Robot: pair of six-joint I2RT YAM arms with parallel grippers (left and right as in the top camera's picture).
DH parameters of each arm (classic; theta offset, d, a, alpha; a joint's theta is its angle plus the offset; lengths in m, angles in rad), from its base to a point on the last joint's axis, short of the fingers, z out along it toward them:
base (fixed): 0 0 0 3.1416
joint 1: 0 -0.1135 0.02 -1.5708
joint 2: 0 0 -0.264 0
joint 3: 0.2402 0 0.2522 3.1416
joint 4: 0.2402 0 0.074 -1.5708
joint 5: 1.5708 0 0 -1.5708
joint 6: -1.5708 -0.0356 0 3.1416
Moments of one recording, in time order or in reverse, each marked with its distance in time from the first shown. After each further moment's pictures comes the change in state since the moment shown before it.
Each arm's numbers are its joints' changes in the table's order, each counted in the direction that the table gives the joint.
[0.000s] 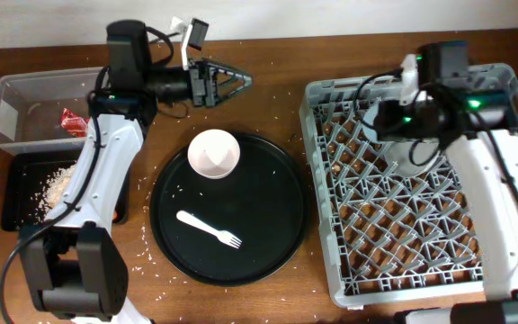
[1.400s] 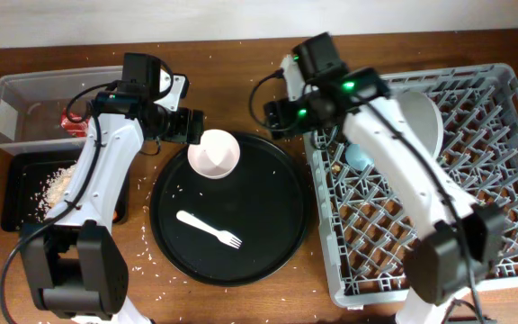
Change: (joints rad) left arm 0.000 -0.007 0.001 0.630 -1.022 -0.362; right arm -0.355 -0.328 0.180 -0.162 -0.211 -0.068
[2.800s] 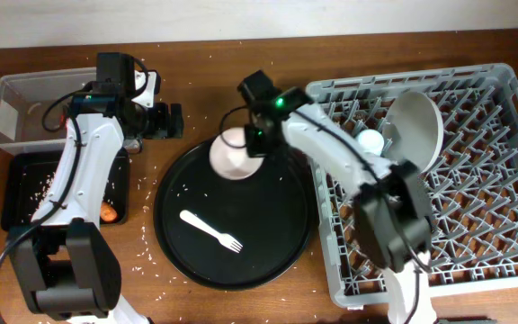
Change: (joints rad) left arm -0.097 -0.001 0.000 -0.015 -0.014 0.069; right arm -0.112 -0.254 0.046 0.002 0.170 -0.280
